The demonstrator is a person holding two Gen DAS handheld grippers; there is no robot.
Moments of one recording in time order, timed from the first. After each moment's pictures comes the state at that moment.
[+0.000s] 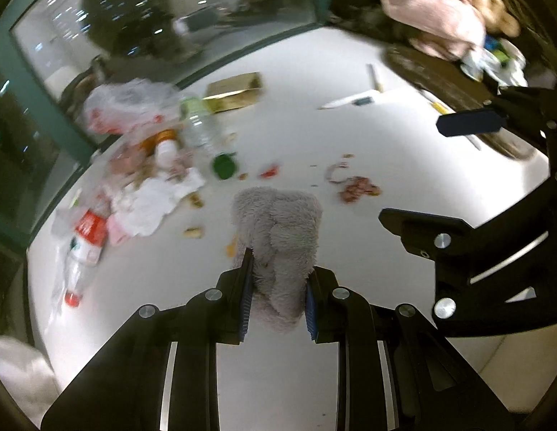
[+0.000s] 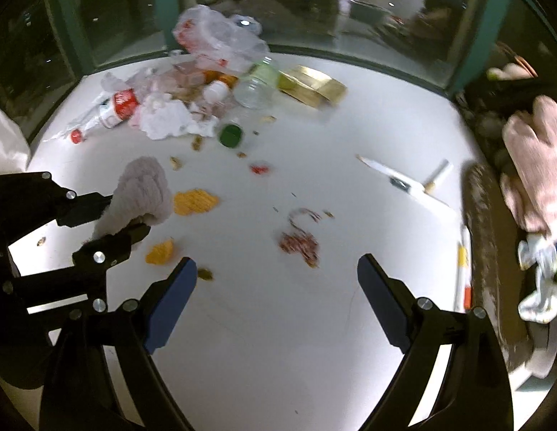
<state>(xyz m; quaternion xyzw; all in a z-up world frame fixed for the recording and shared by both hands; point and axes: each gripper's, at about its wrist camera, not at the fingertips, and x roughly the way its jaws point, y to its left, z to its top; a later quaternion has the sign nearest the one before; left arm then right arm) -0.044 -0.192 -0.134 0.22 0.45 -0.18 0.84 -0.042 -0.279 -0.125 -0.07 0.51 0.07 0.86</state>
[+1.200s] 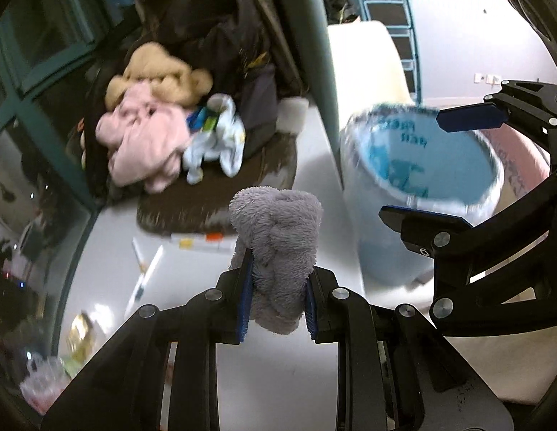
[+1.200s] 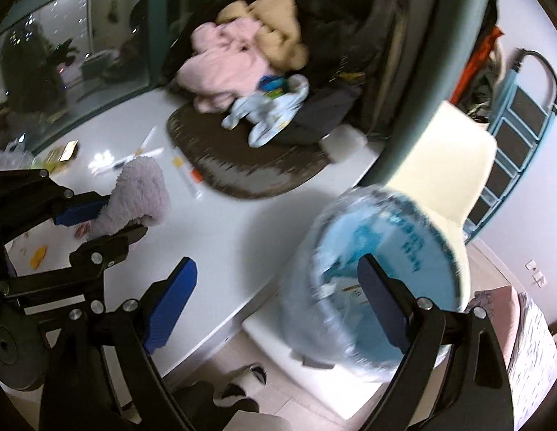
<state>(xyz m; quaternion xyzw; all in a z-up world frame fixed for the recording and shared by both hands) -0.204 -0.382 -0.067 0.37 0.21 -0.57 0.71 -0.294 -0.406 -0.050 0.10 0.40 -0.39 0.82</state>
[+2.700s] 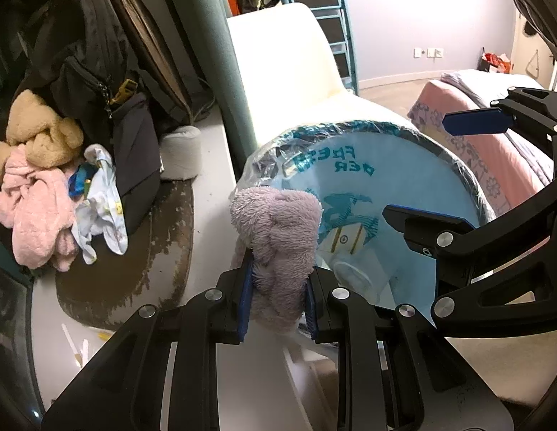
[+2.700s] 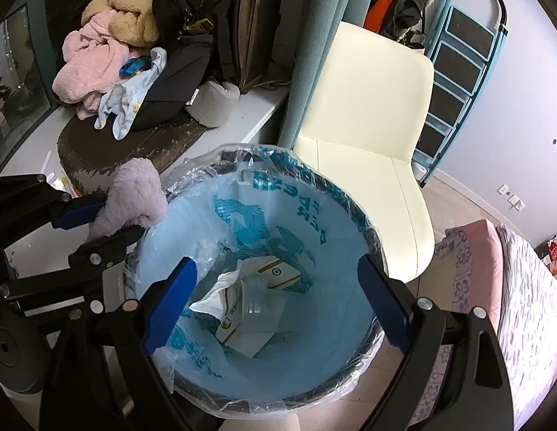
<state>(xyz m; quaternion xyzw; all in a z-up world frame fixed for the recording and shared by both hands) -0.275 -0.534 -0.105 0.41 0.22 -0.66 0.60 -0.382 -0.537 -0.082 0.20 0.43 -0.49 0.73</state>
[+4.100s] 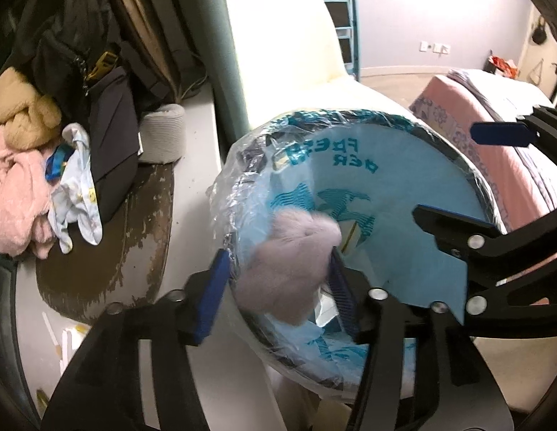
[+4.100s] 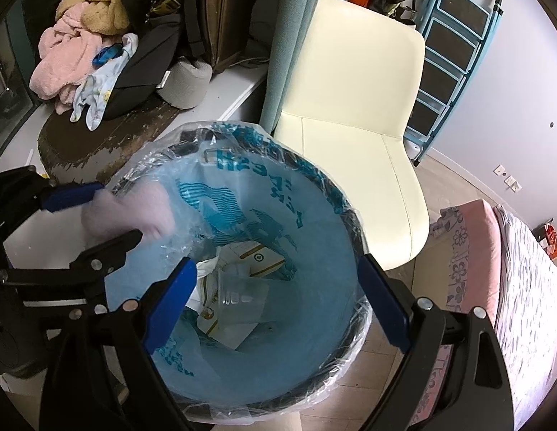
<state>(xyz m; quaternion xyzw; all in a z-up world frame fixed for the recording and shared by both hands) -0.280 -0.569 -0.127 0.41 0.27 -0.64 0.59 -0.404 -0.563 -0.099 0.23 0.45 -0.50 0.71</state>
